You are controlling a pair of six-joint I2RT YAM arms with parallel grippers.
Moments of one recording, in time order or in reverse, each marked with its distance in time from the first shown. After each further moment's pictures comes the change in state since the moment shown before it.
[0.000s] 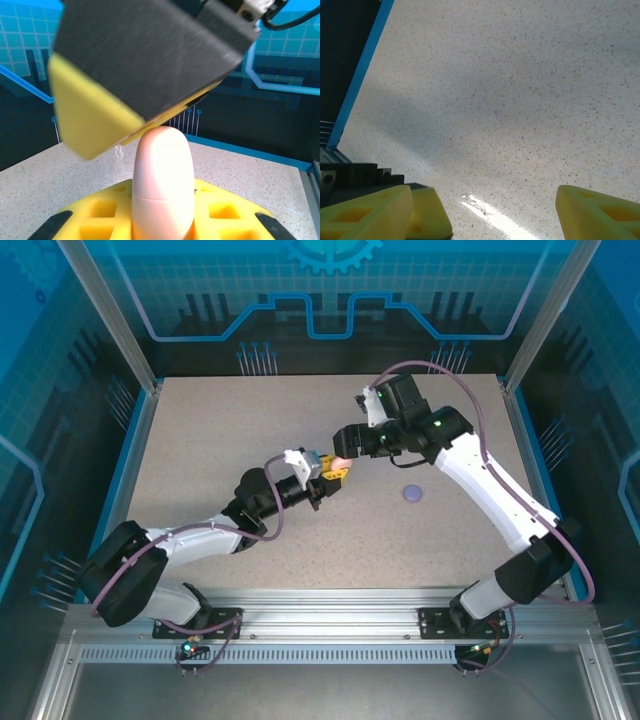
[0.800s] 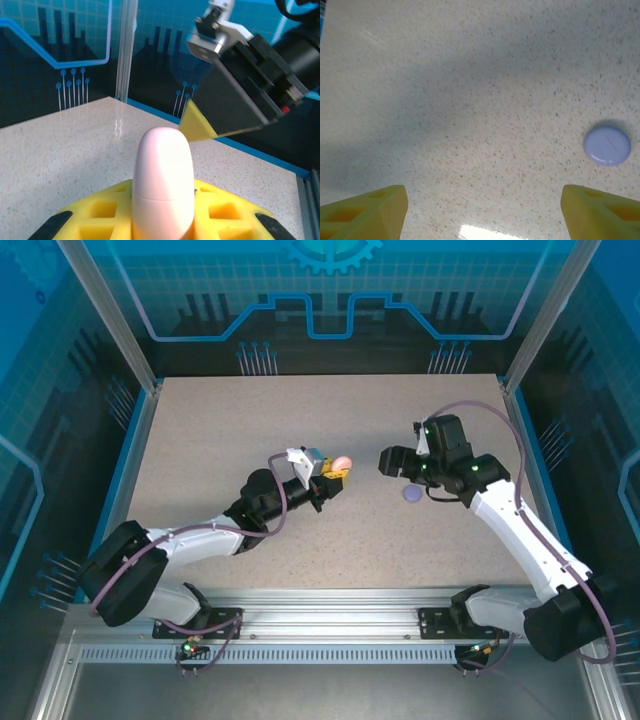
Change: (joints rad) left arm -0.027 0.001 -0.006 -0.087 -0.102 -0.135; right arm -0.187 -0.321 -0.507 0.185 0.120 0.157
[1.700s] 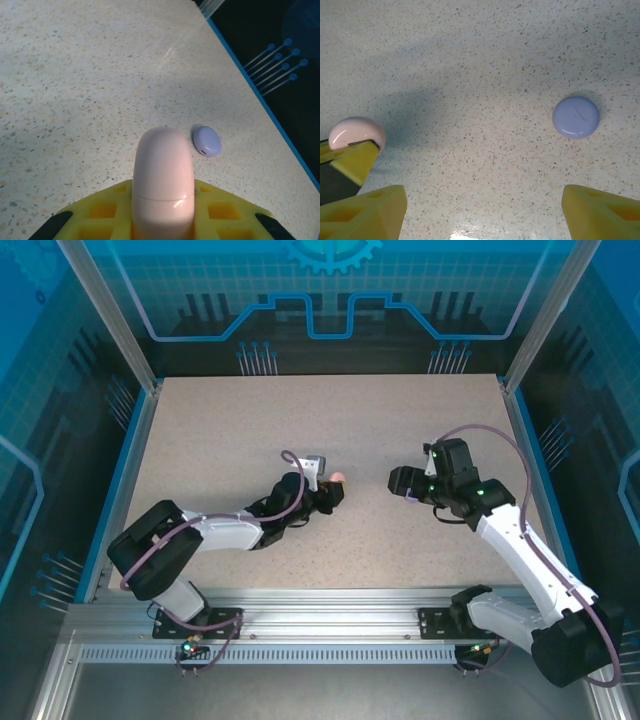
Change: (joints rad) left arm -0.041 0.210 0.076 -0.277 -0.255 -0.482; right arm -0.028 -0.130 -0.179 0.043 0.033 0.002
